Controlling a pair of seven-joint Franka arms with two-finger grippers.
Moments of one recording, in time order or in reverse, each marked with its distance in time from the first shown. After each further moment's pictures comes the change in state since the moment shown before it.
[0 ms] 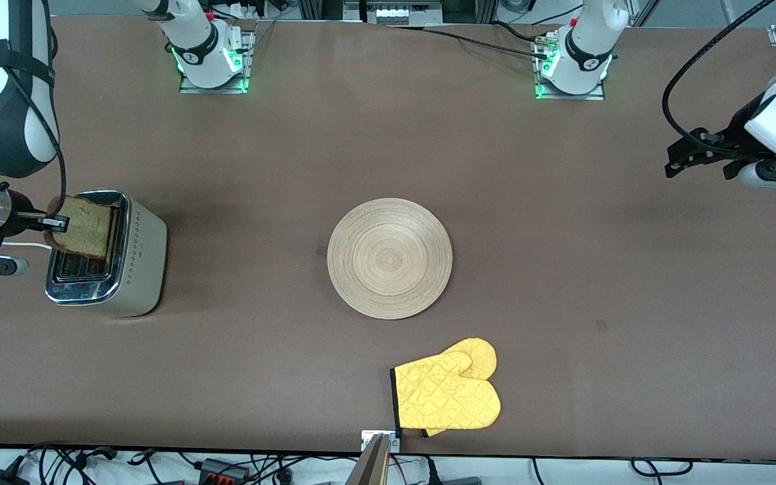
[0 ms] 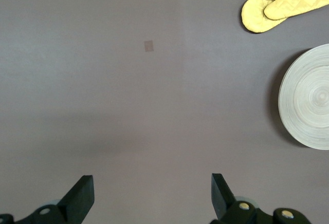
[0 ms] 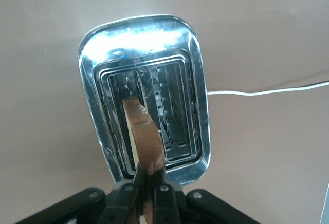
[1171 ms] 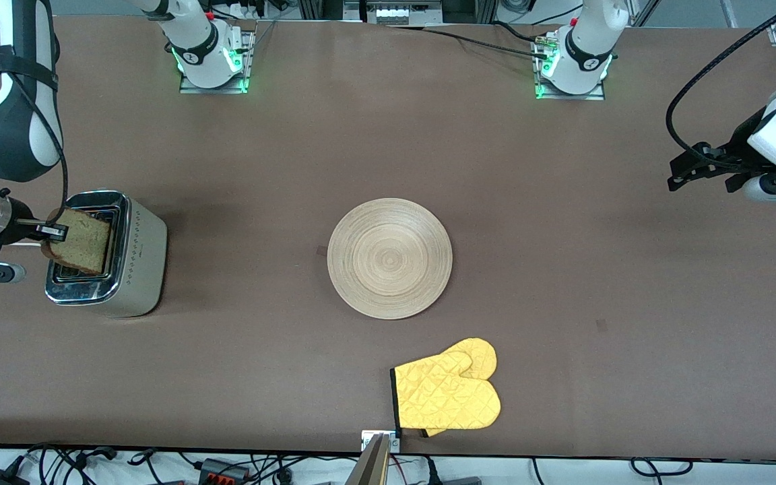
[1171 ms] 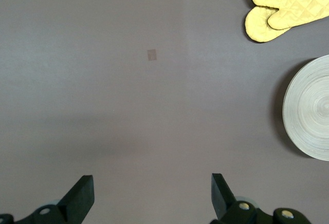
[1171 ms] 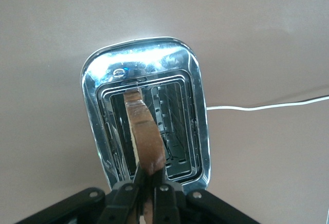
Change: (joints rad) left arm 0.012 0.018 0.003 -0.007 0.000 0.043 0.009; right arm 0.000 0.008 0.000 0.001 -0.001 0.058 0.000
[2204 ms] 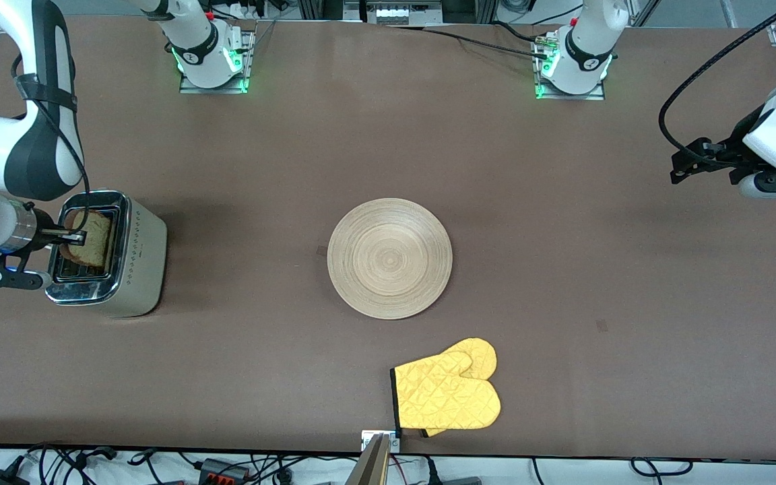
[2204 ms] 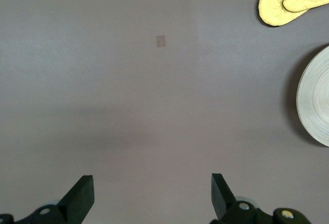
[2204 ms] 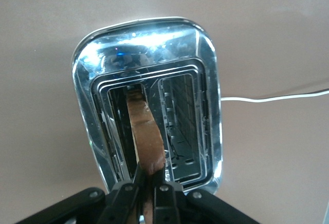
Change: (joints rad) left arm 0.000 -0.001 -0.003 0.004 0.040 -0.054 0.002; right arm 0.003 0.065 0.002 -0.009 0.017 -0.012 0.000
